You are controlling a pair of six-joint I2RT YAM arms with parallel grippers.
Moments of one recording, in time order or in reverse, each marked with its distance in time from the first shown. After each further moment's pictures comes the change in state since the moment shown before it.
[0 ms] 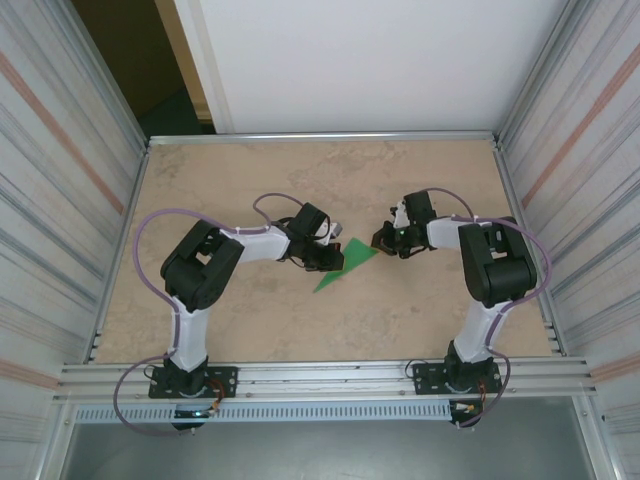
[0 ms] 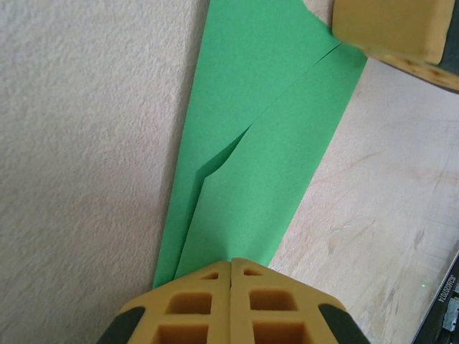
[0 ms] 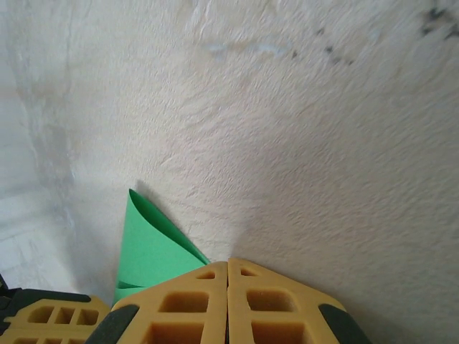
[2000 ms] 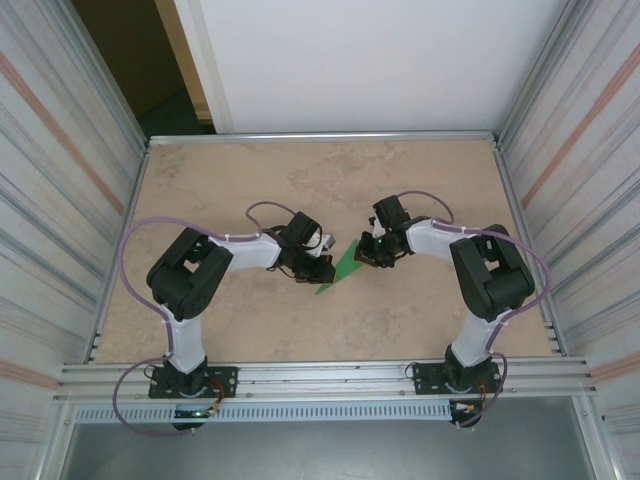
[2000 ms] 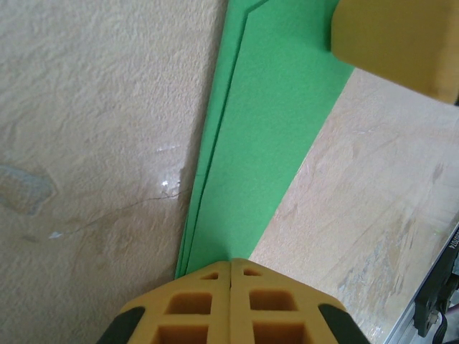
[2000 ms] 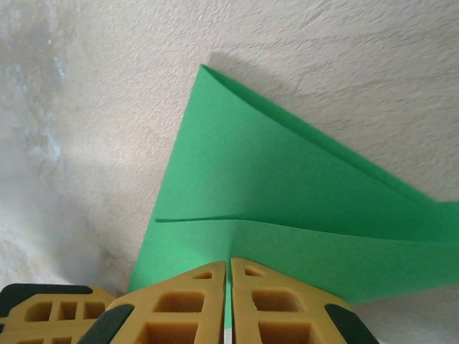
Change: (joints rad) left arm -0.008 -0.101 -0.124 -0.053 0.035 0.042; right arm 0.218 -0.064 0.047 -0.204 0.161 0.099
